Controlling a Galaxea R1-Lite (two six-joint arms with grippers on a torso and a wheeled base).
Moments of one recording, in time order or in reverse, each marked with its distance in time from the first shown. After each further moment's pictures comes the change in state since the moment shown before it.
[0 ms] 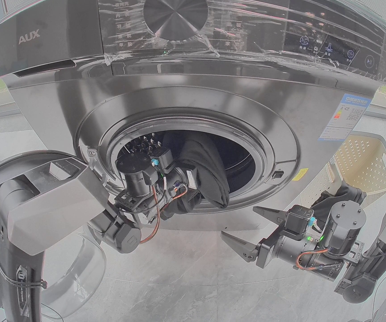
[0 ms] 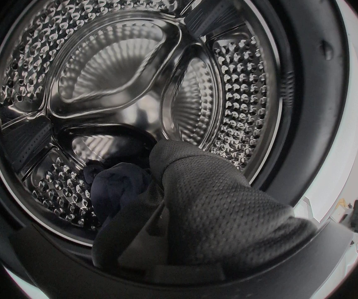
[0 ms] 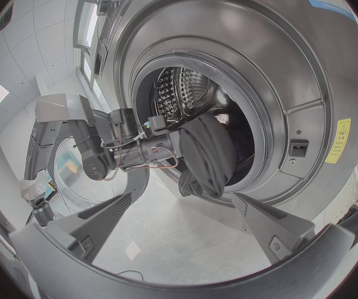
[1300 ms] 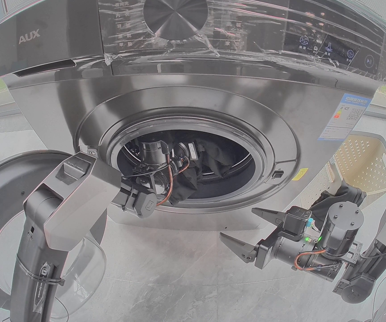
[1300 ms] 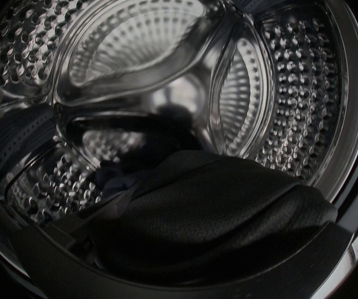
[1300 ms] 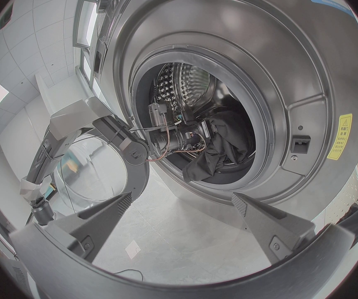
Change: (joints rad) left arm 0.060 0.197 -0.548 0.384 0.135 -0.060; right arm 0.001 0.013 -0.003 0.000 0.001 0.000
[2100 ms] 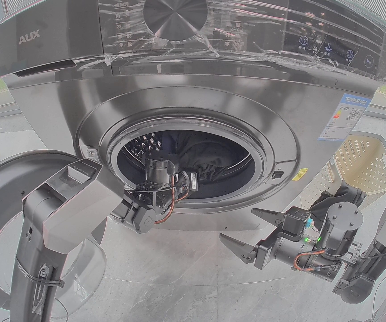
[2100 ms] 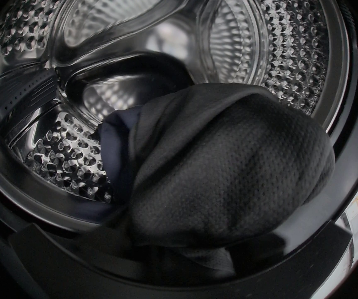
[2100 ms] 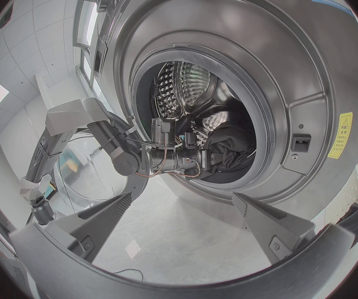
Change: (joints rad) left arm -0.019 -0.011 0.189 0.123 -0.013 0.049; right arm 0.001 0.005 0.000 -0.001 0.000 0.000
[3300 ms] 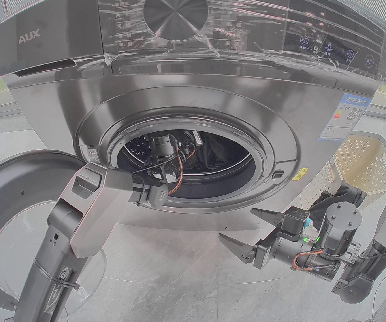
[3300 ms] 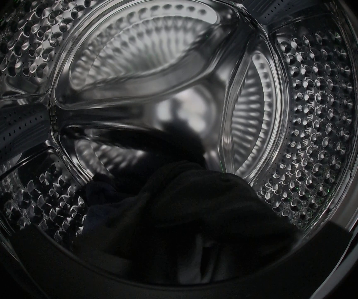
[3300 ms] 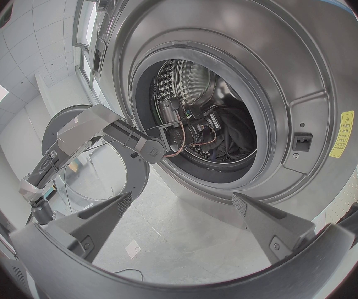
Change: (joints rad) left arm 0.017 0.172 -0.557 -0.044 0.078 -0.103; right arm 0.000 0.006 -0.006 0.000 0.000 0.000
